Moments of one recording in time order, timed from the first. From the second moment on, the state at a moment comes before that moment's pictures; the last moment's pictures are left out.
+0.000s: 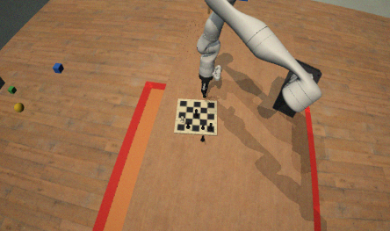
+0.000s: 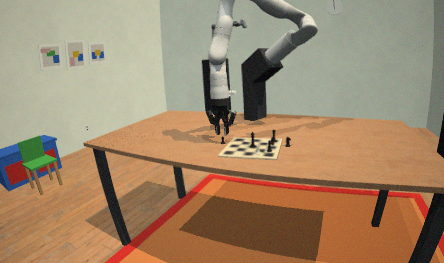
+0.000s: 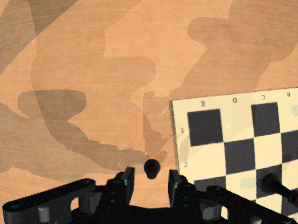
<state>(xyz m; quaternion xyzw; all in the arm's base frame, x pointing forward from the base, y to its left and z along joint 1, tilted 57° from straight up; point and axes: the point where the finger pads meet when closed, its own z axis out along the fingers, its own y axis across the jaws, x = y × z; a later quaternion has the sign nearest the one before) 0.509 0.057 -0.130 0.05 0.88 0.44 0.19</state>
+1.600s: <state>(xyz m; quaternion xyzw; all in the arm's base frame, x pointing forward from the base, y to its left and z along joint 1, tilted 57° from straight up) 0.521 0.081 -0.148 0.05 0.88 0.44 0.19</state>
